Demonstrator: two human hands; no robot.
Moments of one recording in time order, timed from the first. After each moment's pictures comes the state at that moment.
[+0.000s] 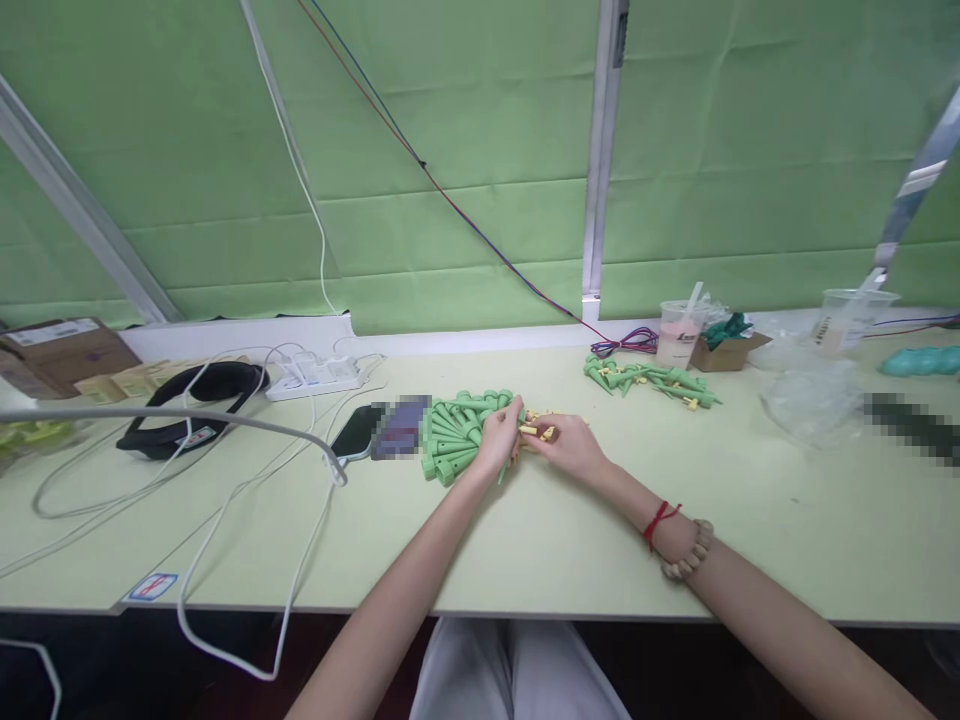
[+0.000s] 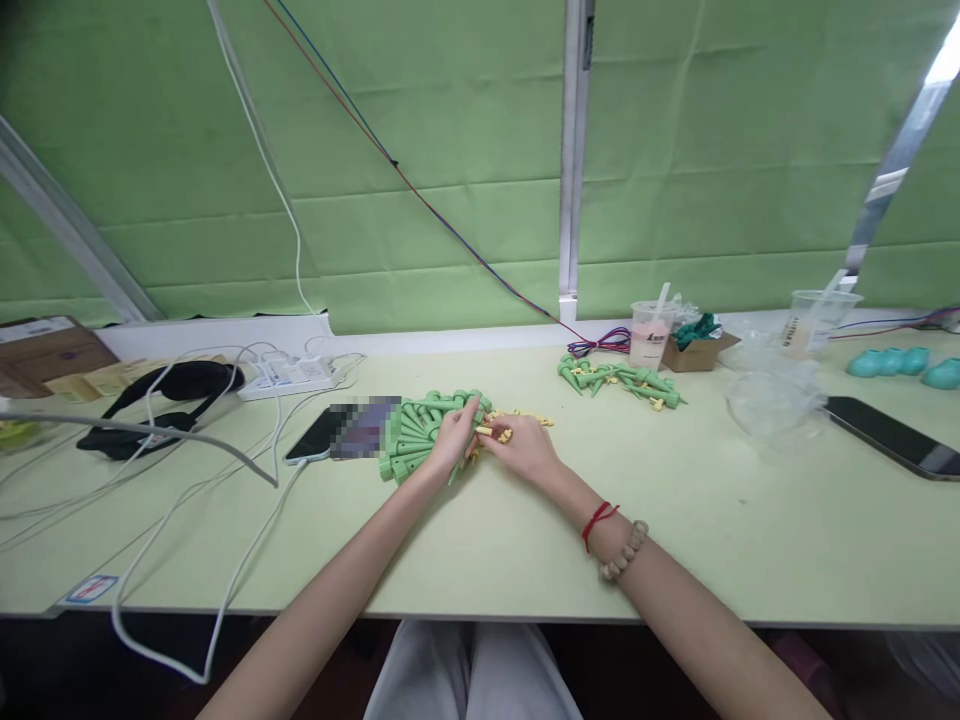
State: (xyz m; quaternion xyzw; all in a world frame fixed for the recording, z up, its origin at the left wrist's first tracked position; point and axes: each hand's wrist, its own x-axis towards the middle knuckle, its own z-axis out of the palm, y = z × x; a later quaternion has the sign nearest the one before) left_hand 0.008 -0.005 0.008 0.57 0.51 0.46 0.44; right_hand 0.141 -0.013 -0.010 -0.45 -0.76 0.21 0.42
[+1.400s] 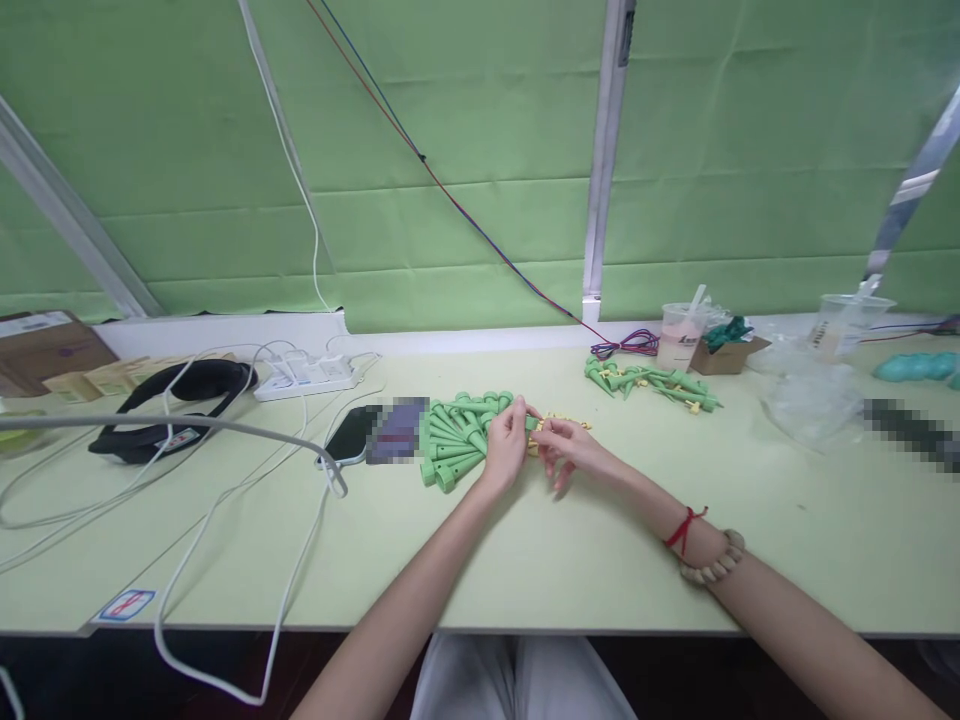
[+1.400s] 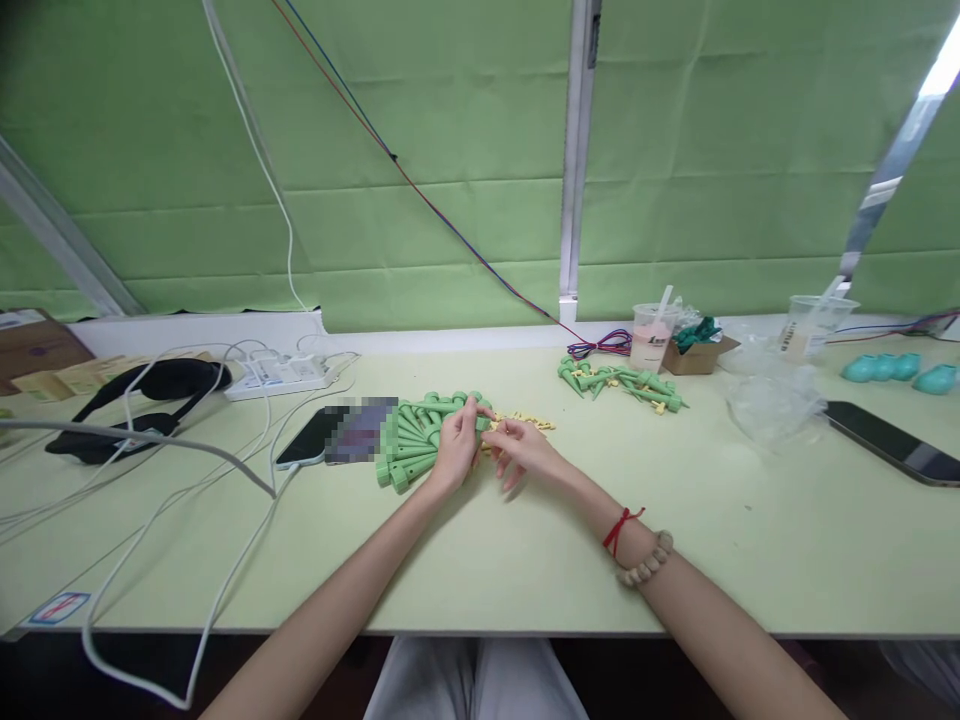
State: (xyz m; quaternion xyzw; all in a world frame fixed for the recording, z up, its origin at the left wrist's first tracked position) left_hand 0.014 -0.013 0.005 0.62 0.44 0.55 0.36; right_hand 0.140 -0.020 0.006 -0.40 -0.57 0.60 0.38
